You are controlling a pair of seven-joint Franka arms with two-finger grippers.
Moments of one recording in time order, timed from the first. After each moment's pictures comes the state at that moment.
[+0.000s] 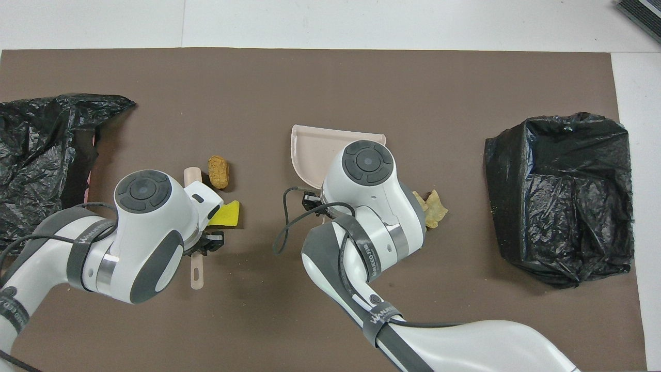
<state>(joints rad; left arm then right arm) 0.19 0.04 -0.58 -2.21 0.05 1.99 -0.45 0.57 0.41 0.01 -1.73 0.25 2.09 0.72</state>
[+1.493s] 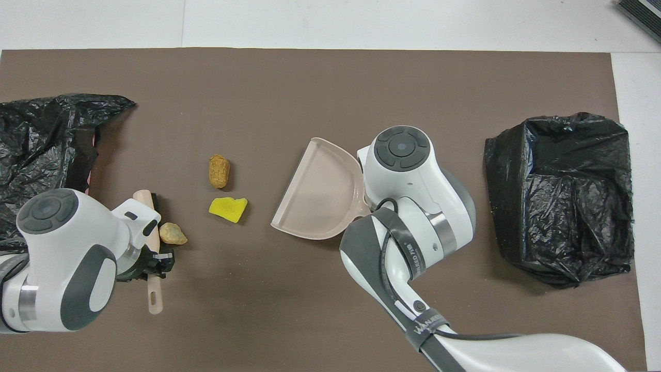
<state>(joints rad) 0.34 -0.19 -0.52 -2.38 -0.12 1.93 -0.30 0.49 0.32 0.01 -1.77 0.00 1.86 -0.62</state>
